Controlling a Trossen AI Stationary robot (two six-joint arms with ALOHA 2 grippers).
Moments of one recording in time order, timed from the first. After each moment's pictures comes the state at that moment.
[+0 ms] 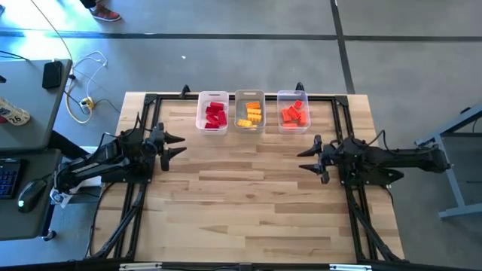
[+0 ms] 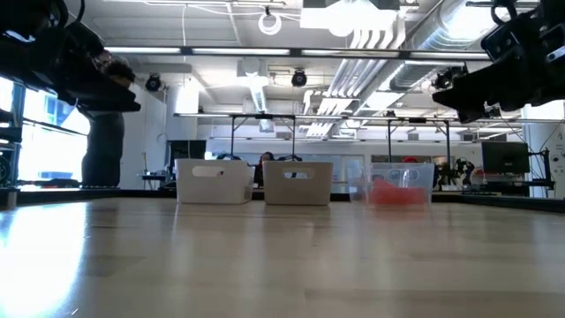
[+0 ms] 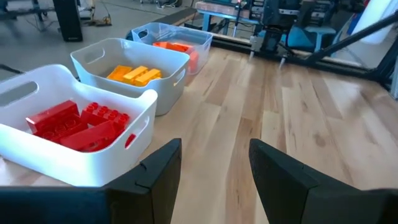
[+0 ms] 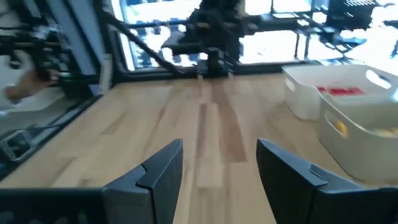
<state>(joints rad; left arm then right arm) 0.45 0.01 0.16 -0.42 0.07 -0.11 -0.05 0.23 0.02 0.12 -0.12 0.05</state>
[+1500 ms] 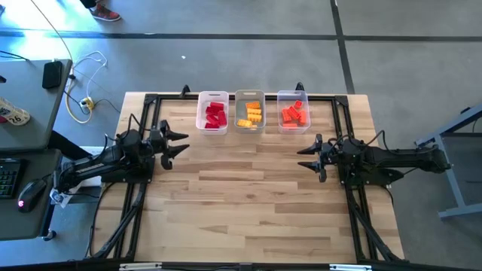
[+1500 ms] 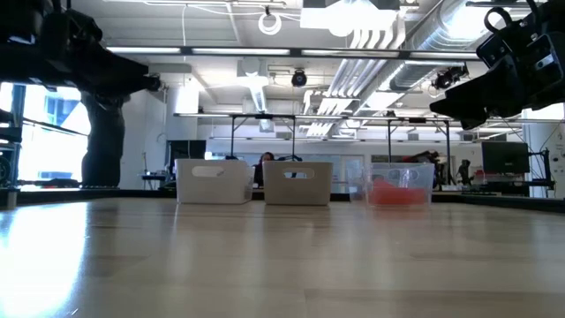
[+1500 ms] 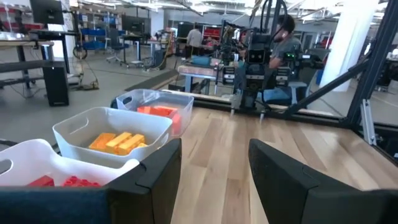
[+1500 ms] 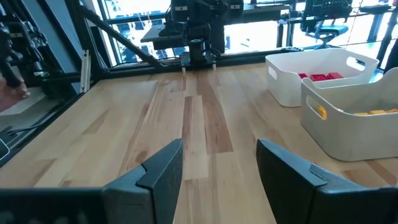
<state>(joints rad) 0.45 0.02 0.05 -0.02 0.13 -0.08 -0.05 0.24 0.02 0.09 -0.04 0.09</state>
